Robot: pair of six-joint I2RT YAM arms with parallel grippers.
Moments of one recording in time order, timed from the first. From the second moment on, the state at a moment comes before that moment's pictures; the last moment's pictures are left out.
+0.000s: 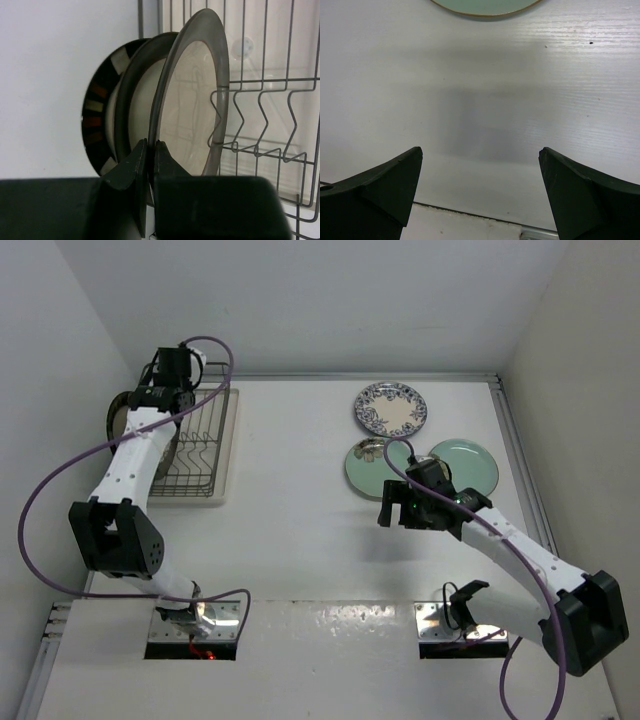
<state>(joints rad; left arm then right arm) -0.04 1.57 1.57 -0.66 -0.57 0.46 0.50 1.09 0.68 -0.60 0.06 0.54</state>
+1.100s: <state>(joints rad) -0.07 1.57 1.82 -0.72 -0.58 0.46 0.50 1.10 0.69 -0.60 0.08 0.57</state>
